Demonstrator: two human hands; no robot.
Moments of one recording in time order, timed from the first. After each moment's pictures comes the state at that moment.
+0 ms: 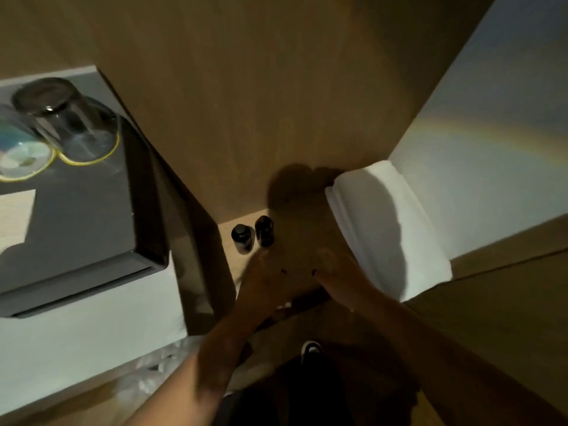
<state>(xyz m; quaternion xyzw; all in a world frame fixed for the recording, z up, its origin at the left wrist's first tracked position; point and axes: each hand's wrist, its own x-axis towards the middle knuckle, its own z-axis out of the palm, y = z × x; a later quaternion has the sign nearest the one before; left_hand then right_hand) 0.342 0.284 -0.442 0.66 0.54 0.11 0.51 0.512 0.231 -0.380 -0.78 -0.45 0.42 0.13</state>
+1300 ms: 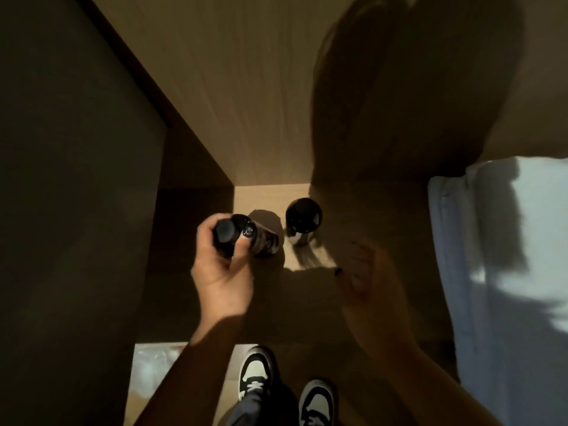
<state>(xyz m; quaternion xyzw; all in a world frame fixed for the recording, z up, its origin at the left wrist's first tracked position) 0.358 0.392 -0.630 0.39 0.70 0.47 0.37 0.533 0.352 -0.629 -0.74 -0.50 0.38 0.25</state>
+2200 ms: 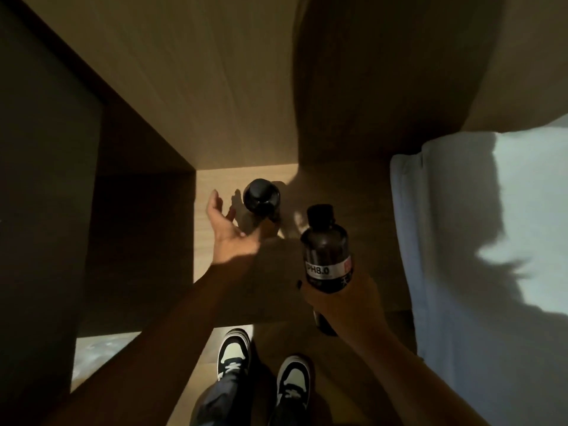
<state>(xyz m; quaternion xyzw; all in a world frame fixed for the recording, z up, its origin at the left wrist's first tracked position) 0.416 0.427 -0.655 0.29 0.68 0.37 0.56 0.574 0.325 -0.657 -0.74 -0.43 0.47 0.21</state>
